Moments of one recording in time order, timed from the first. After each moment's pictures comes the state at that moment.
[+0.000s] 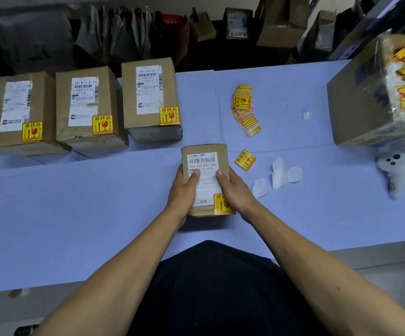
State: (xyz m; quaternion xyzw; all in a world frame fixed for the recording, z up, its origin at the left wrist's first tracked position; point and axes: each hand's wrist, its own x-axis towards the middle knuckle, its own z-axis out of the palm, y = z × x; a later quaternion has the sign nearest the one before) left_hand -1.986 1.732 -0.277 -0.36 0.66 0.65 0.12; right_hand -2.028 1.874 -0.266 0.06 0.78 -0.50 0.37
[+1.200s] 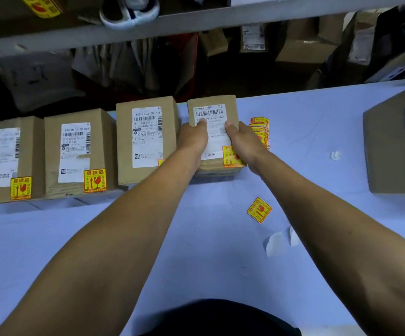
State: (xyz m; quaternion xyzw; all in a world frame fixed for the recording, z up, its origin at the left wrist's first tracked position) left_hand -2.250 1.681 -0.281 -0.48 0.62 0.62 0.10; right_hand -2.270 1.810 -0.264 0.06 0.79 -0.51 0.34
